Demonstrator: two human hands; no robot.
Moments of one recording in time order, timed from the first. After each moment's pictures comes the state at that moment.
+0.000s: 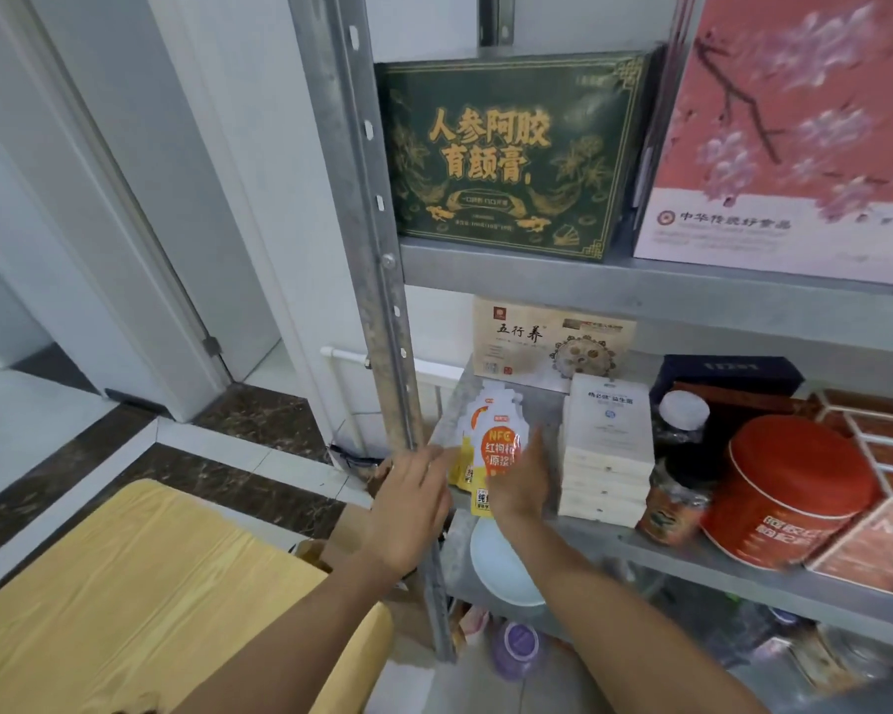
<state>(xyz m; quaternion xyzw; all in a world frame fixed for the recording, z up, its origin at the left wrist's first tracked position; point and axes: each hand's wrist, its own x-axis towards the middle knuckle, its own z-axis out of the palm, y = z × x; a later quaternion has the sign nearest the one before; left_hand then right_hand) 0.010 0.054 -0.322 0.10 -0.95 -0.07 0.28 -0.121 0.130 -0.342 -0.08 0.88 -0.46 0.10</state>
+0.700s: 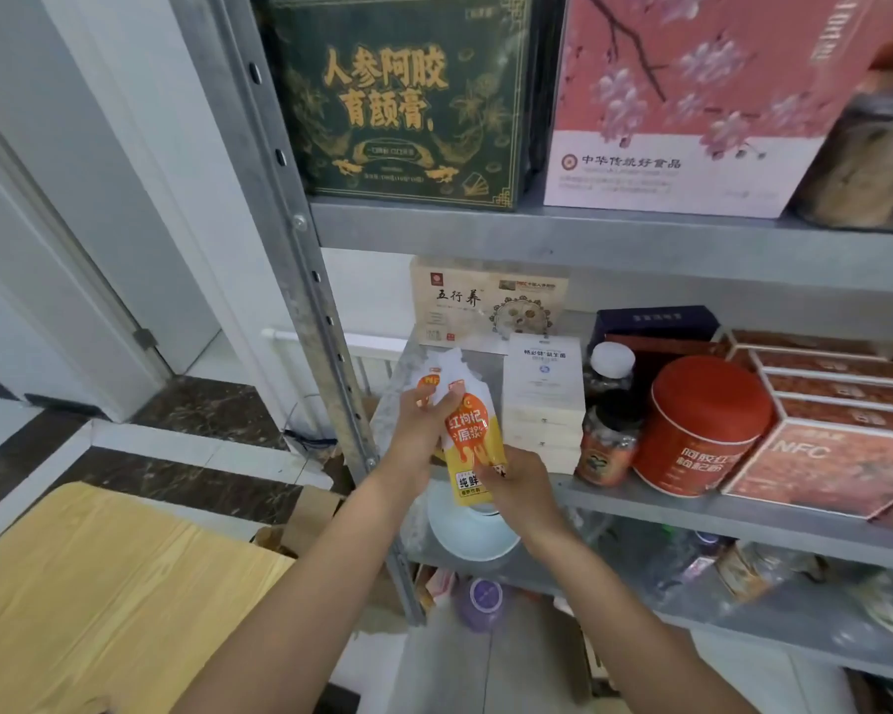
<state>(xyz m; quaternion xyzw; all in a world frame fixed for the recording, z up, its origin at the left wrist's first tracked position) -0.059 0.114 -0.262 0.33 -0.56 -0.75 0.14 -0.096 0.240 -0.302 -0.20 0.79 -0.54 0.22</state>
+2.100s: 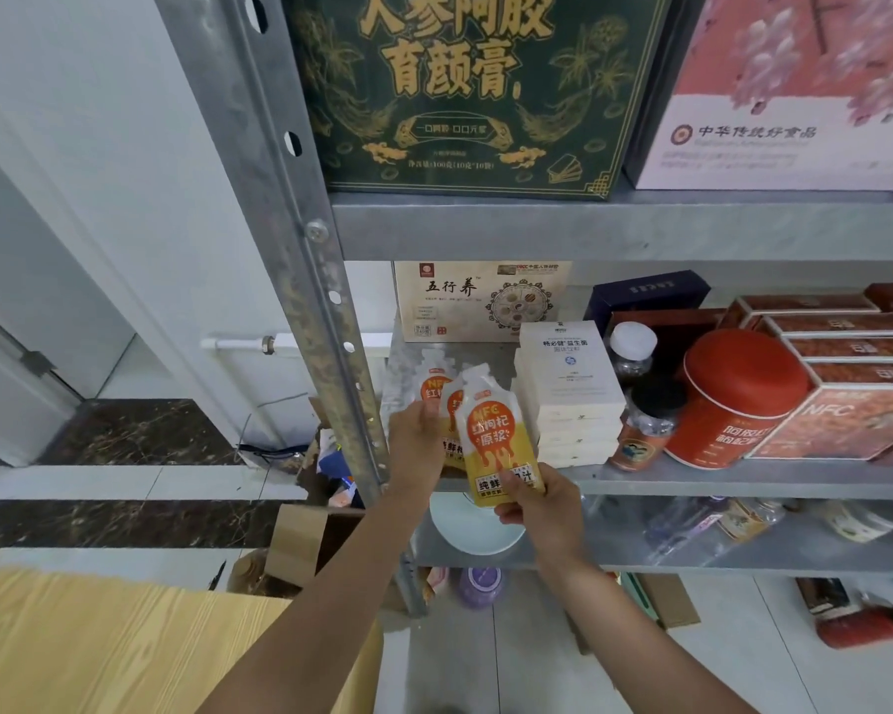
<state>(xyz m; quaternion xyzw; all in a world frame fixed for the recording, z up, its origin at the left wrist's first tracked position) -0.075 0.048 -0.313 0.31 -0.77 -0.54 0.13 -0.077 0.194 -0.340 0.09 0.70 -0.69 0.17</state>
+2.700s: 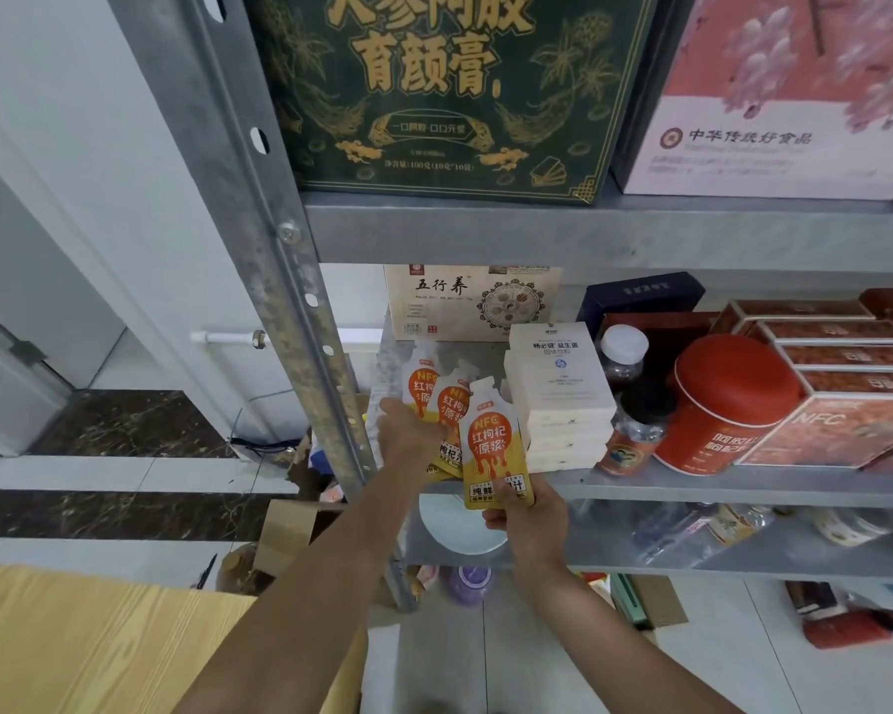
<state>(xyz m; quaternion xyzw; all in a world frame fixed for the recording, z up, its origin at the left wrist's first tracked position) -0.119 0.039 -0.332 0.45 -0.76 -0.46 0.02 -0.077 0.191 -0.357 0.12 0.71 -0.68 0.12</state>
